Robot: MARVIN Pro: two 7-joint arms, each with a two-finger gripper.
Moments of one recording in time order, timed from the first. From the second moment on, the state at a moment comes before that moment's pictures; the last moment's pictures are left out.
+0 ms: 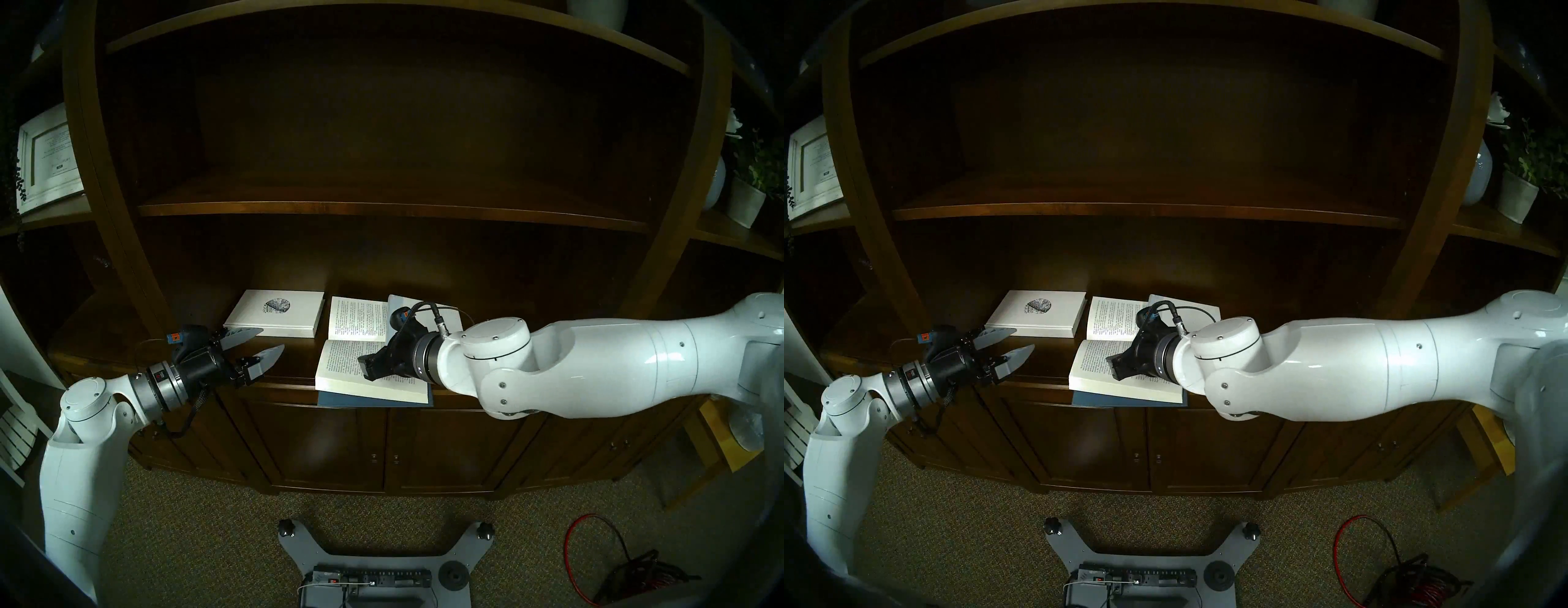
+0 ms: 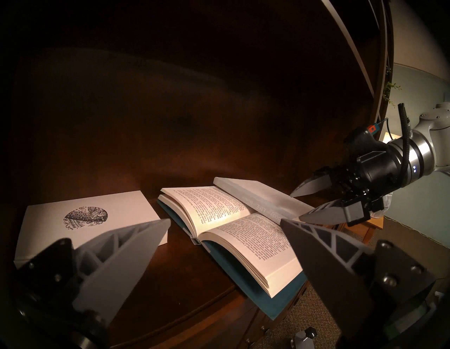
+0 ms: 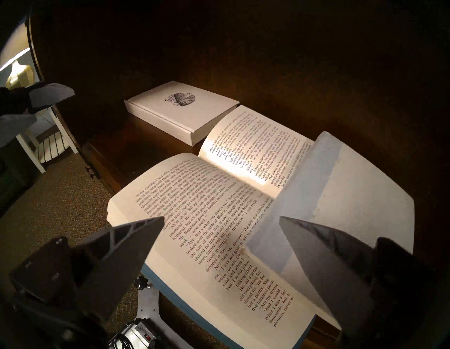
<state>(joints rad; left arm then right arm) 1.85 -1.03 -1.94 -1.72 -0.58 0.23 -0.97 -0.21 -0.83 -0.29 -1.97 1.64 0.19 -0.65</state>
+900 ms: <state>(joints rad) 1.85 -1.03 -1.94 -1.72 -0.58 0.23 -0.97 -0.29 -1.13 -0.22 -1.75 1.70 0.33 -1.04</state>
